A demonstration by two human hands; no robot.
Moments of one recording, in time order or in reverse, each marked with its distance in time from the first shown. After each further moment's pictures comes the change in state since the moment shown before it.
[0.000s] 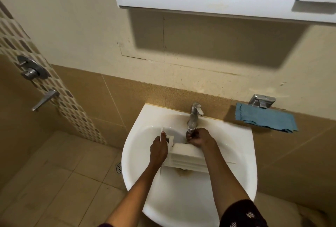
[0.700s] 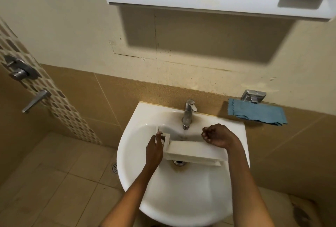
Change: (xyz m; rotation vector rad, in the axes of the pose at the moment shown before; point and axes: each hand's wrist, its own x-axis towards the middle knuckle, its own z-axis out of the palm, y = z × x) left_hand -0.012 -0.011 0.003 -0.063 0.004 0.081; right_hand -0.066 -0.040 -0.053 -0.371 -0.108 -0.083
